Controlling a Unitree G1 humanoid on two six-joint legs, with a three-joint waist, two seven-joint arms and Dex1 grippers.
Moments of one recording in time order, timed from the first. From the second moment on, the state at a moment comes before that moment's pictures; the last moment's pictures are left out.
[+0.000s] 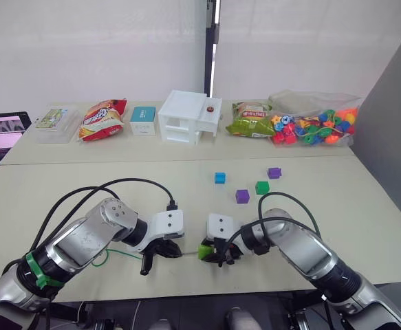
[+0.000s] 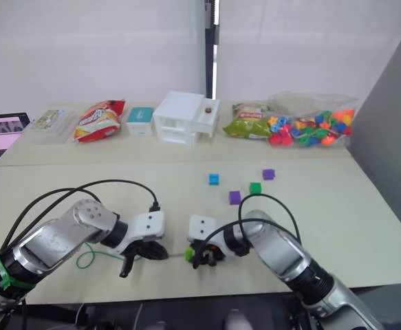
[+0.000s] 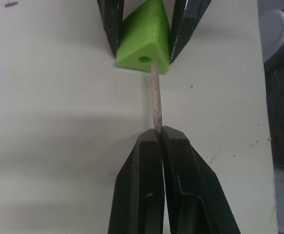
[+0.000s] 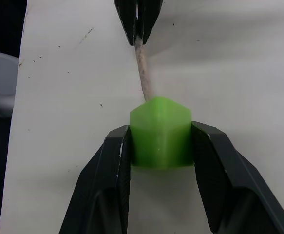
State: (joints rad) left arm -0.55 0.90 -0.49 -0.40 -0.25 0.83 -1.16; right arm -0.54 -0.56 0.57 -0.31 0.04 0.73 1.09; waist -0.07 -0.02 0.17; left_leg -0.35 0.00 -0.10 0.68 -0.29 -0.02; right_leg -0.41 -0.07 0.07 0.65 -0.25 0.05
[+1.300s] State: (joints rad) left arm -0.59 0.85 -0.54 -0.40 -0.23 0.81 -1.22; right arm -0.54 -0.59 0.58 -0.35 0.06 0.78 1.09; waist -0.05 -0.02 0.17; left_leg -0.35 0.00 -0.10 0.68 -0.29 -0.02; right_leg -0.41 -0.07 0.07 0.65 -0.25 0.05
